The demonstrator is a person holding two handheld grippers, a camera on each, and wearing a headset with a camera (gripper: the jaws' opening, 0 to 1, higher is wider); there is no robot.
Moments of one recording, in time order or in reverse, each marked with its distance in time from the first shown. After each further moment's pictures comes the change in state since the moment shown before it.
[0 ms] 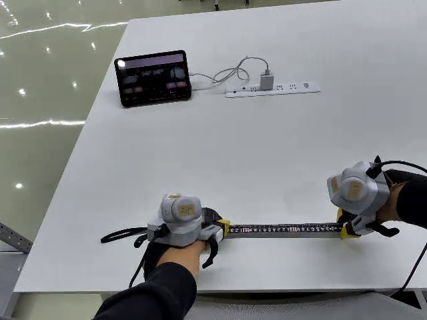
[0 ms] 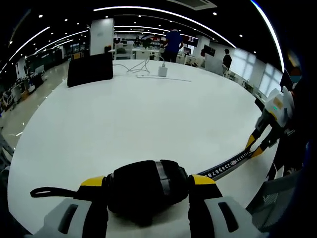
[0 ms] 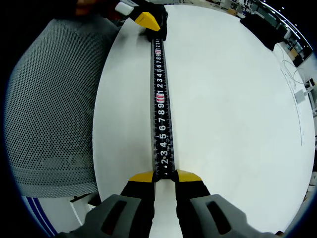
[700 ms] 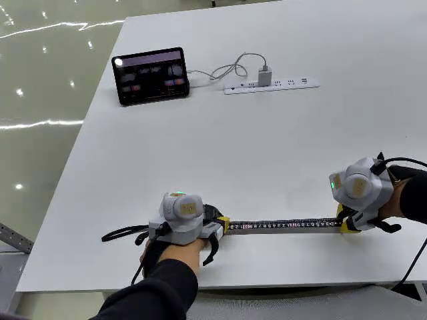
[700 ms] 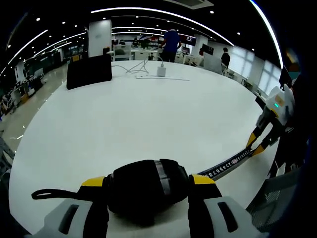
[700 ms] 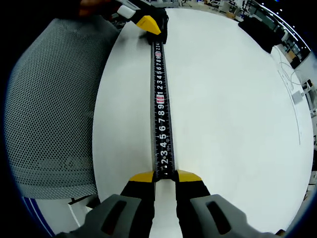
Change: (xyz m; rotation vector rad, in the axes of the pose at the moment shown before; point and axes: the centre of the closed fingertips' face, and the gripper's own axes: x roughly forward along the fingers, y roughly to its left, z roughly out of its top) left arm -0.001 -0.001 0.001 0.020 -0.012 0.003; right arm 0.002 -0.004 -0.001 0.002 -0.034 -0.022
